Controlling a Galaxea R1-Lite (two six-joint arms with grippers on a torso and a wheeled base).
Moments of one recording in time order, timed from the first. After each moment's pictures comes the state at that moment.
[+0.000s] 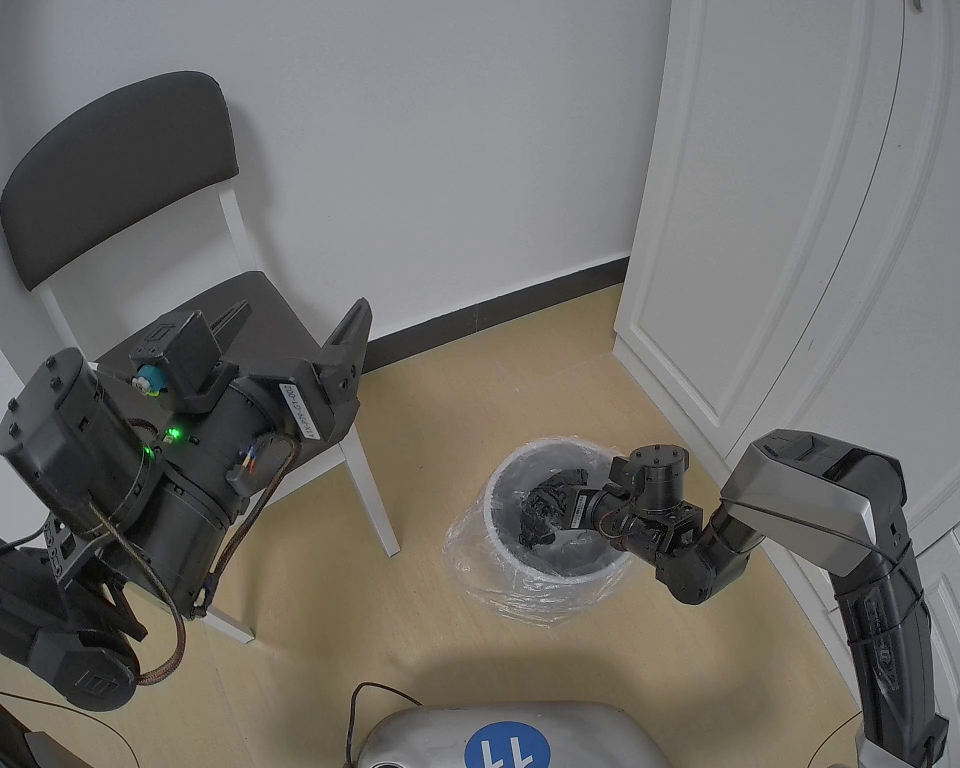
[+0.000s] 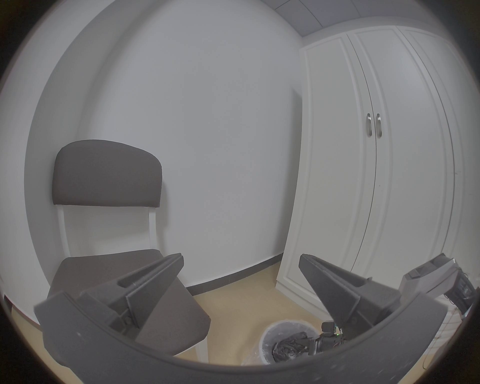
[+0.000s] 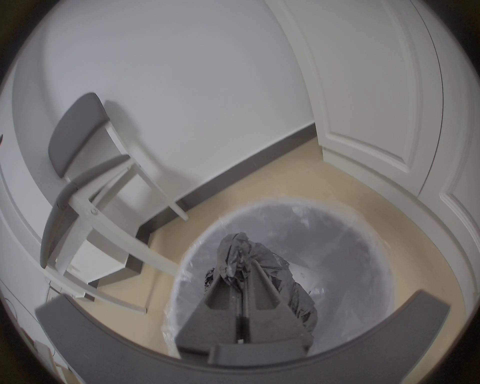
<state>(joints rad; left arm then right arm) -0.69 1.58 -0.53 -1.35 0.45 0.08 0.43 2.56 -1.18 -1.09 -0.01 0.35</state>
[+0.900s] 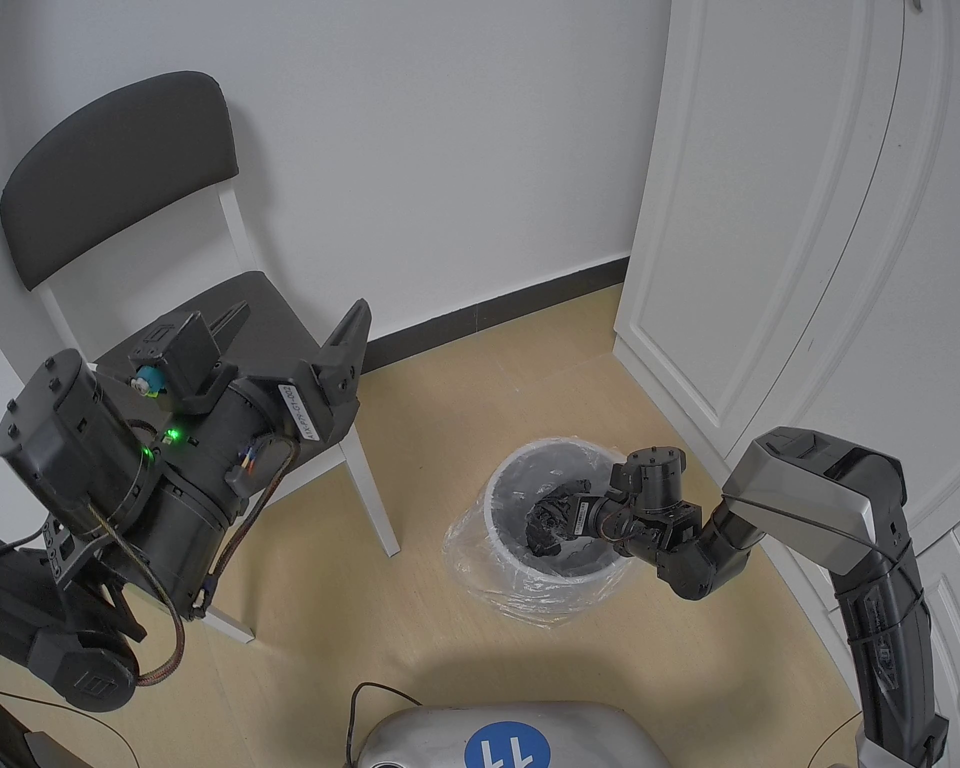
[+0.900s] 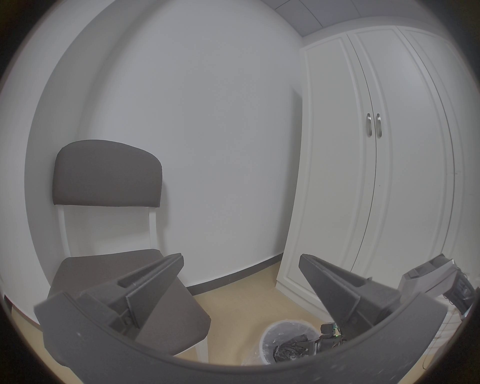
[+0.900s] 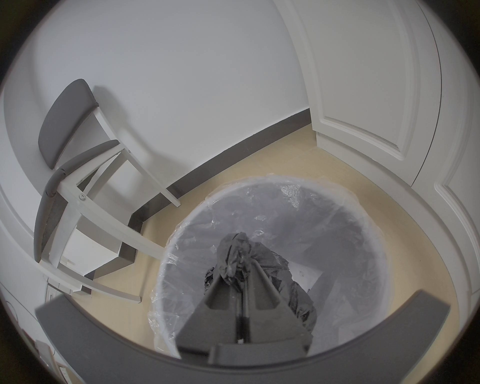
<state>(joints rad) -0.69 1.58 -0.52 -1.35 0.45 0.07 0.42 2.56 -1.20 -0.98 -0.01 0.35</state>
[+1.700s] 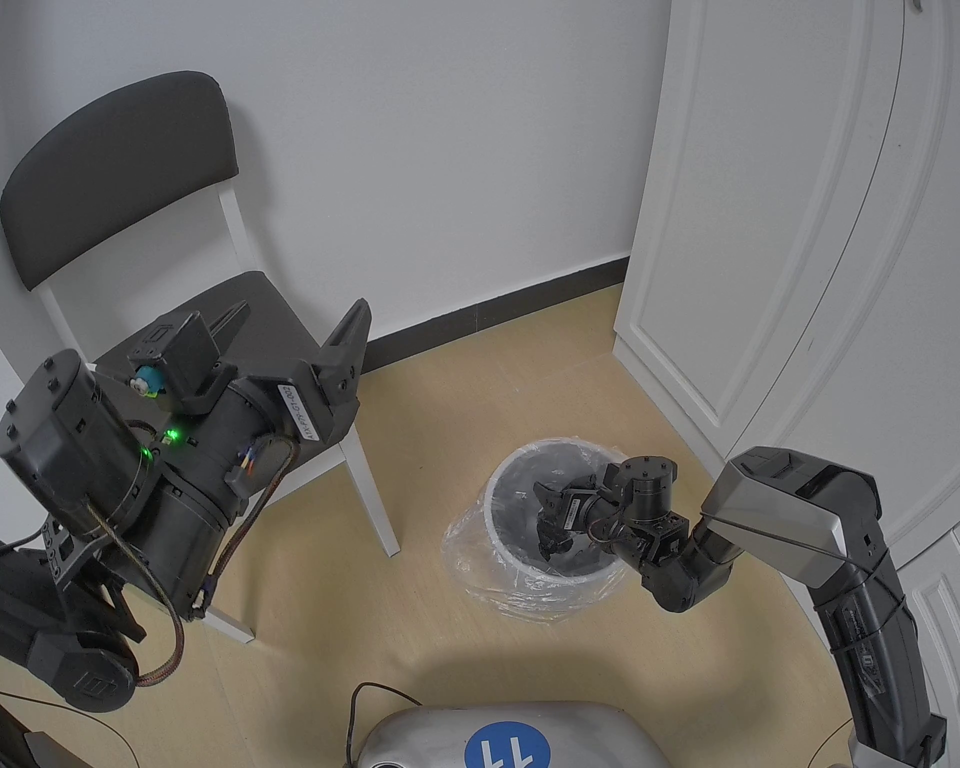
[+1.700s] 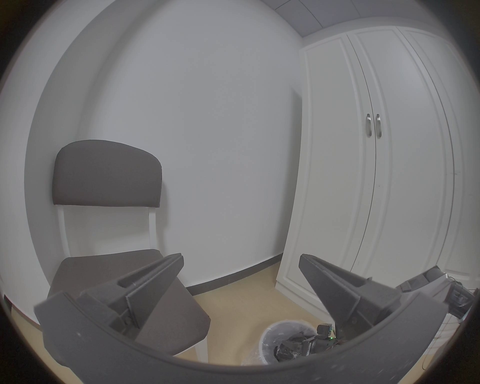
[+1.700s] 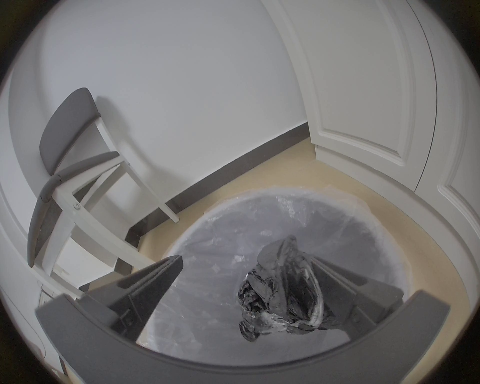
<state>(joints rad) -0.70 1.58 -0.52 -1.35 0.45 0.08 0.43 2.65 -1.26 -1.13 -0.07 0.36</state>
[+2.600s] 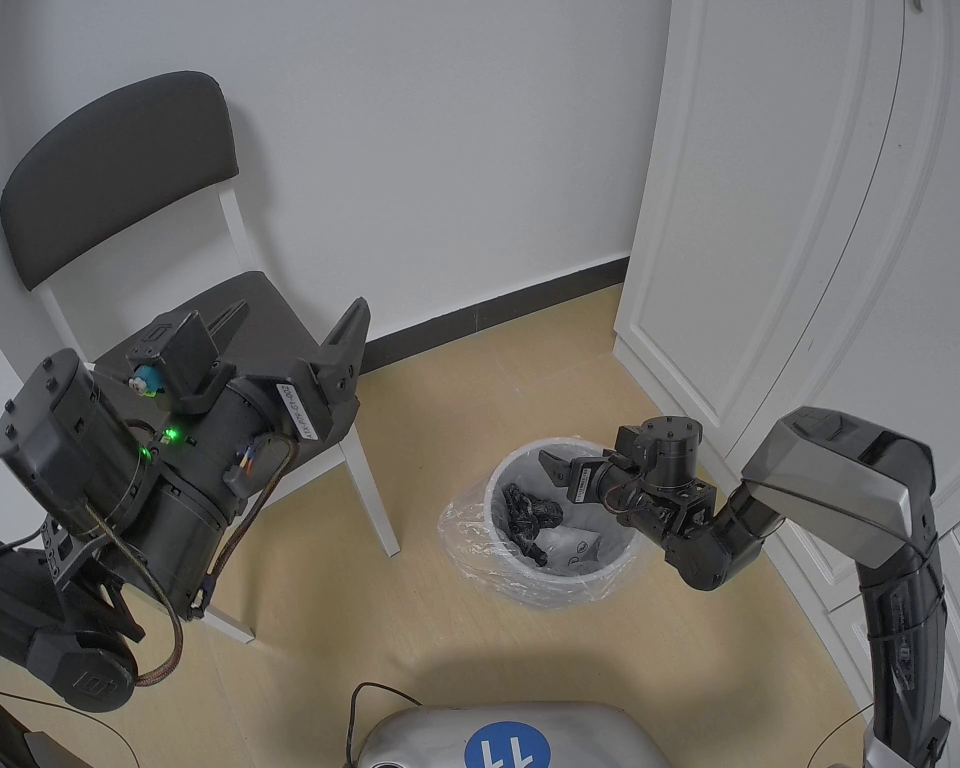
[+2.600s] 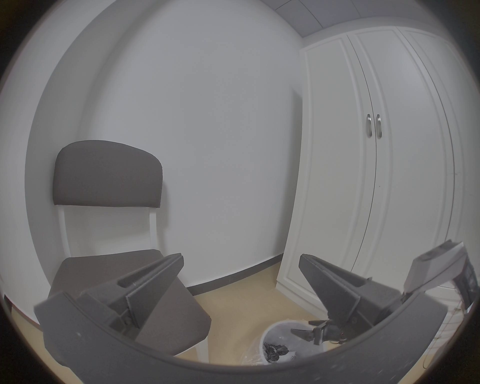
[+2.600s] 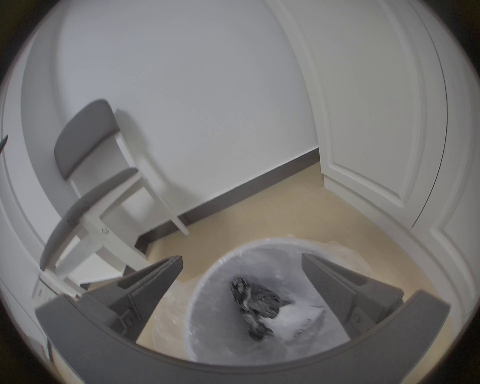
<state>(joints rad) -0.69 1.58 -0.52 -1.35 0.45 0.08 0.45 2.45 -1.15 -1.11 -0.07 0.27</state>
